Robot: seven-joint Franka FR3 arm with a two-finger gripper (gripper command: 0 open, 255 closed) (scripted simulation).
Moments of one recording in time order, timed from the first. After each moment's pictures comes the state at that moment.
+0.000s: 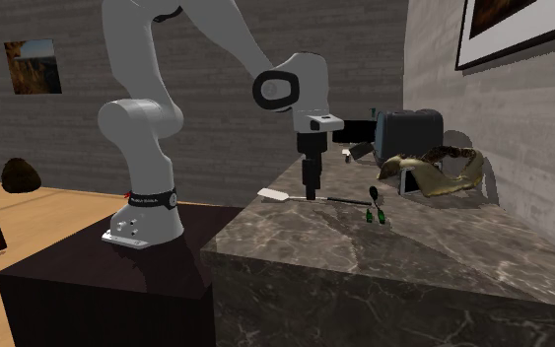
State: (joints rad) arm -0.07 -0.11 0.09 -2.58 0.00 2.54 0.13
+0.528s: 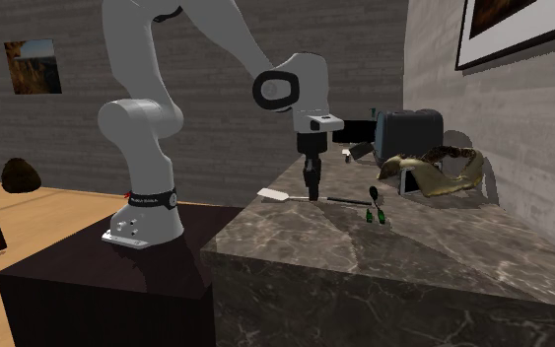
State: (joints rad) arm -0.07 -0.11 0.10 -2.58 0.00 2.54 0.13
